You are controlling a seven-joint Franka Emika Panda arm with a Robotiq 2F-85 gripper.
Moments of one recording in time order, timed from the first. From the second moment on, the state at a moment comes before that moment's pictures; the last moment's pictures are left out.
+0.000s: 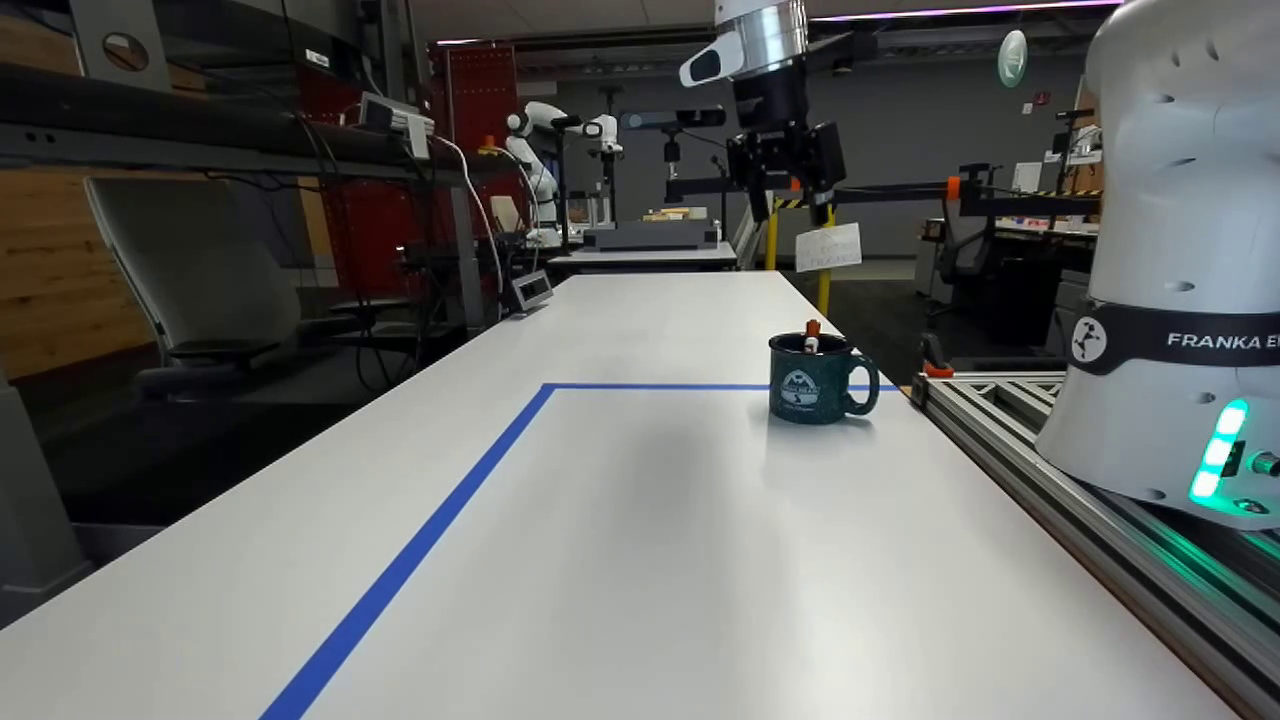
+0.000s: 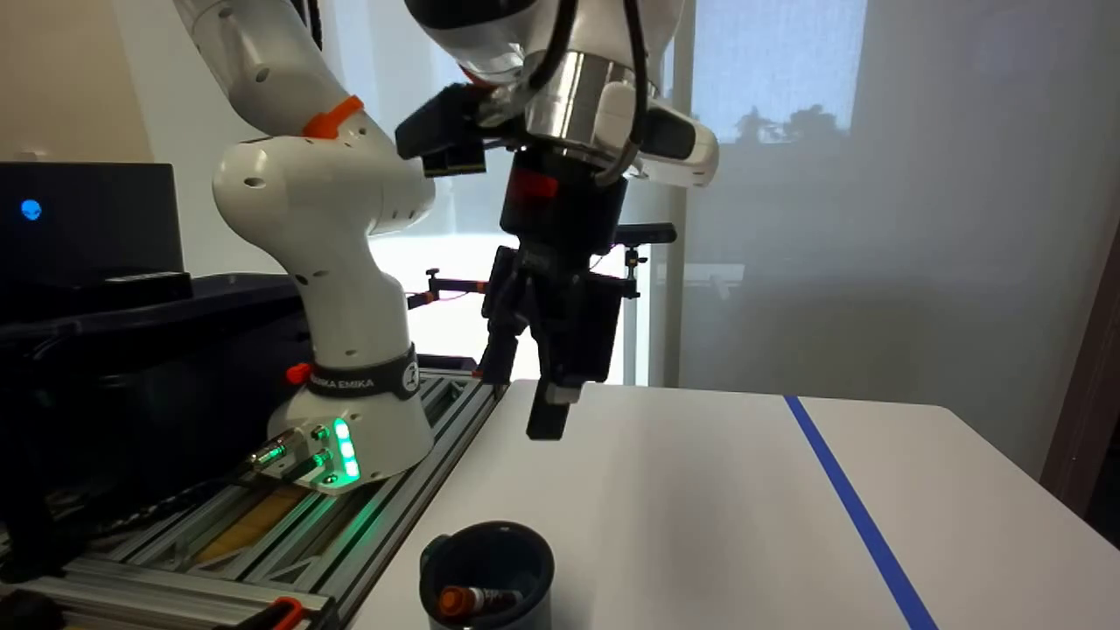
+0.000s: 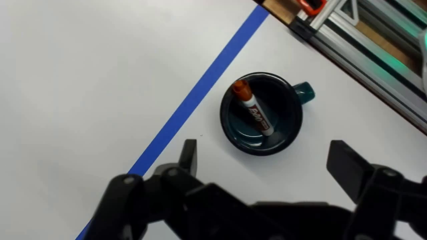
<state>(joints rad) -0.18 -0.54 -0.33 -2.76 -0.54 2.09 -0.82</state>
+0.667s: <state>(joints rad) -0.23 -0.35 -0.34 -2.76 -0.62 2.26 -0.89</state>
